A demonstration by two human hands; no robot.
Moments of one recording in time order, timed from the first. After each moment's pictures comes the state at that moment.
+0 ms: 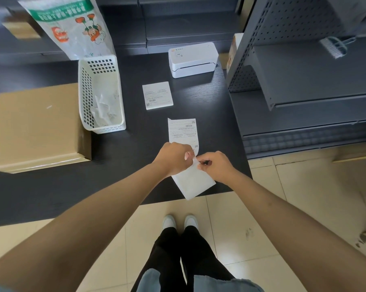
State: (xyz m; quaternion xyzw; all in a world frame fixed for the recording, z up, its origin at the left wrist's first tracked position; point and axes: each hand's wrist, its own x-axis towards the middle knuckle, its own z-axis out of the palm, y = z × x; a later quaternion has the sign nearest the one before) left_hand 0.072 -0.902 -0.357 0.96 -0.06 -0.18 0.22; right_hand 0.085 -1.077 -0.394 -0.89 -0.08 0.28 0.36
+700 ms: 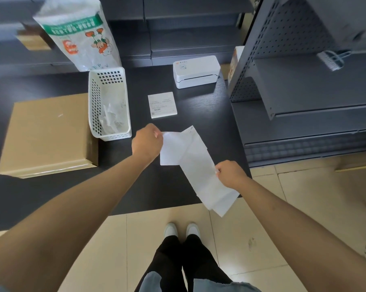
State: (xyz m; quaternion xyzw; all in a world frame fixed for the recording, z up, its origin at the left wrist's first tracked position) left_hand 0.094 -0.844 -0.322 0.91 0.25 -0.05 0.32; right_hand 0.090 -1.091 -0.363 -0.93 -0.04 0.34 0.13
